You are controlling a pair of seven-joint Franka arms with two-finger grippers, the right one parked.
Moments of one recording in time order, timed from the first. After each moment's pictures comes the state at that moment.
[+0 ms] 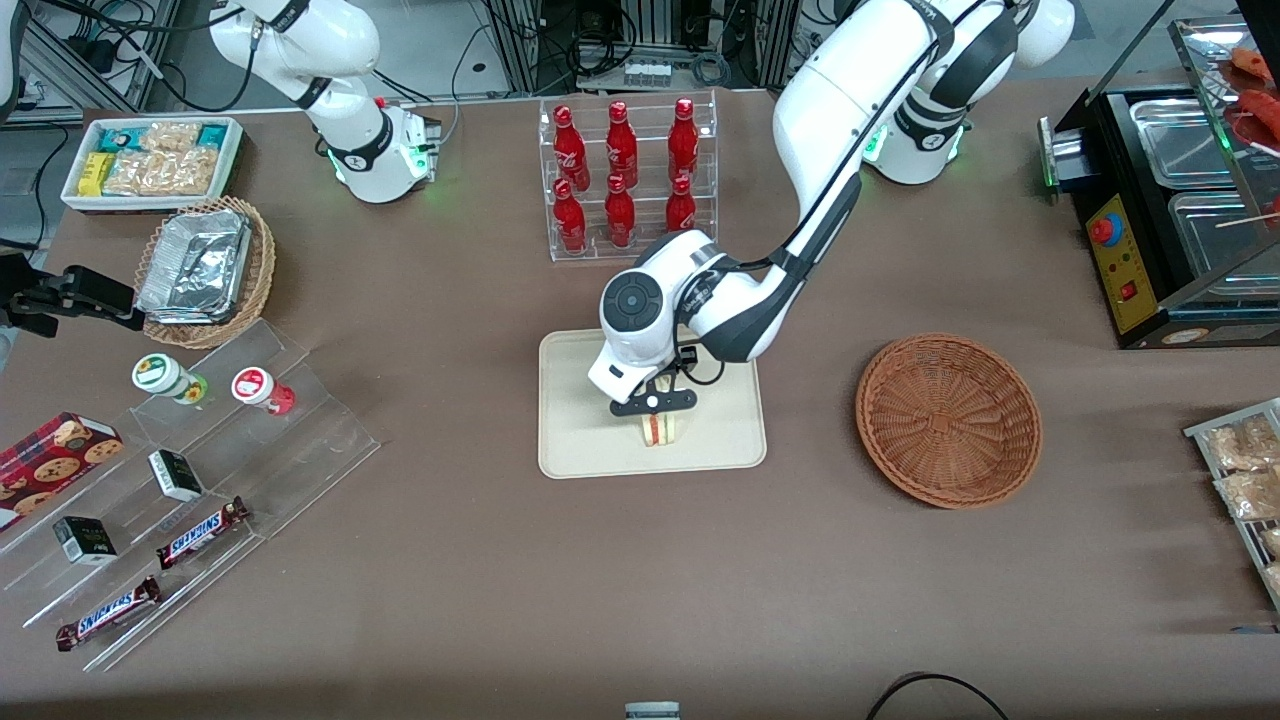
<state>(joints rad) -0.66 0.79 -0.20 -1.37 0.09 2.05 -0.95</state>
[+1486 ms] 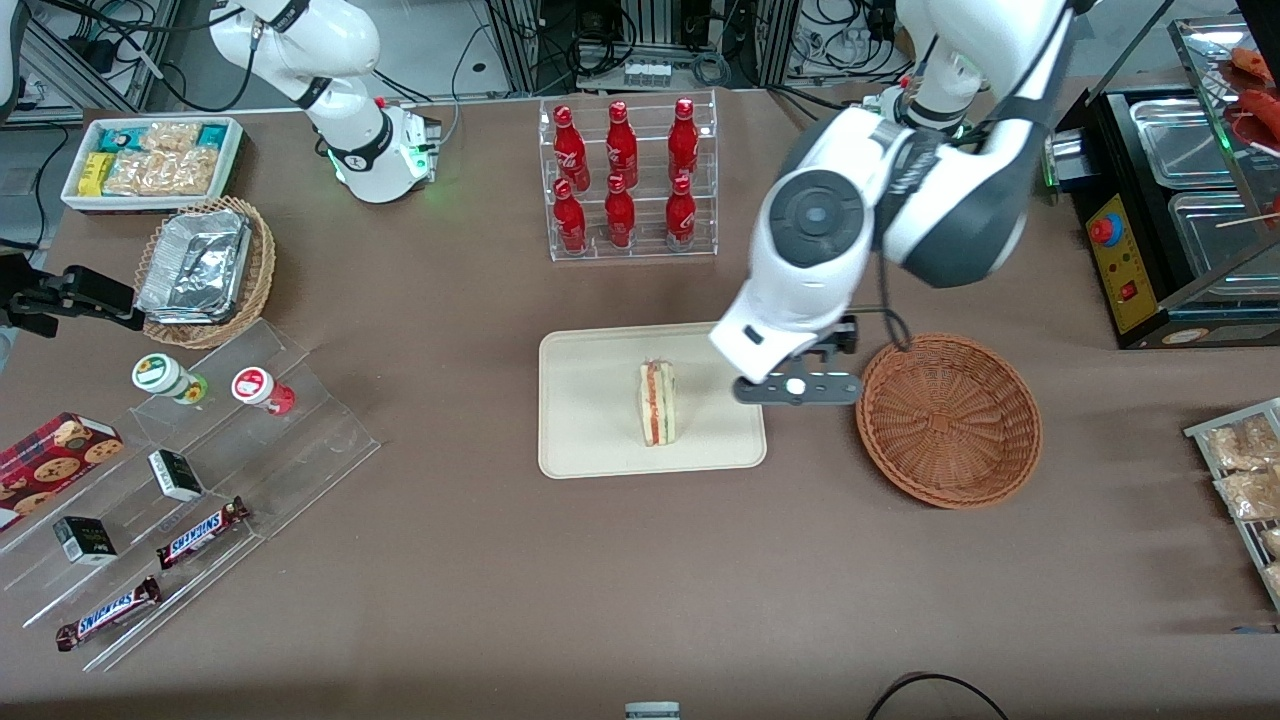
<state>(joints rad) -0.42 0.42 -0.16 -1.30 0.10 1.58 -0.51</state>
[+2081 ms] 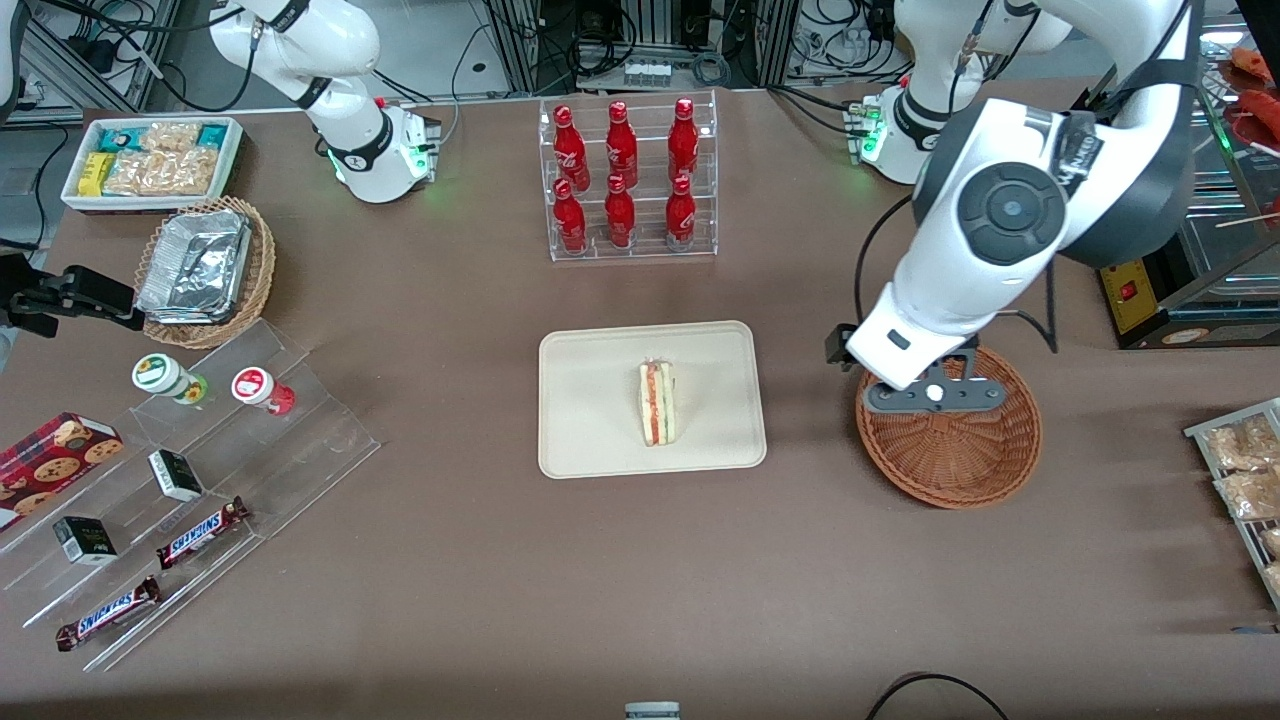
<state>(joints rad) -0.25 0.25 -0.16 -1.53 0.08 1.69 -0.40</state>
